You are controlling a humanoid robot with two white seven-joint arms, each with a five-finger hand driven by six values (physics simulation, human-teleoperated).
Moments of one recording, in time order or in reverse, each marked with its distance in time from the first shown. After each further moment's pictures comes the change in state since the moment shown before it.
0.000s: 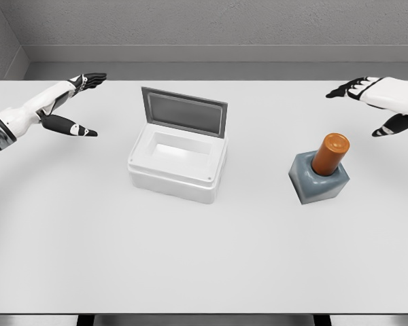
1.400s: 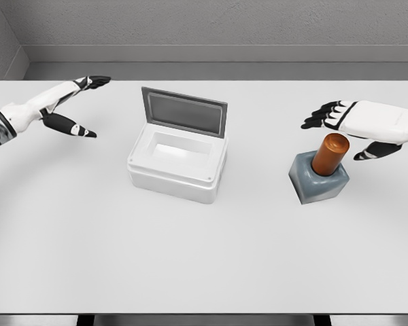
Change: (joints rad) left arm -0.034 0.002 -0.010 0.003 -0.119 0.000 0.000; right arm 0.081 -0.103 0.004 -0.290 0.002 0.000 -0.029
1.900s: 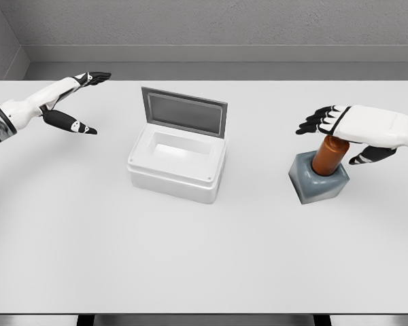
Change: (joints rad) left arm -0.011 -0.004 0.006 0.000 -0.001 0.000 0.000; right arm 0.009 0.007 -0.001 -0.010 0.002 0.000 0.015
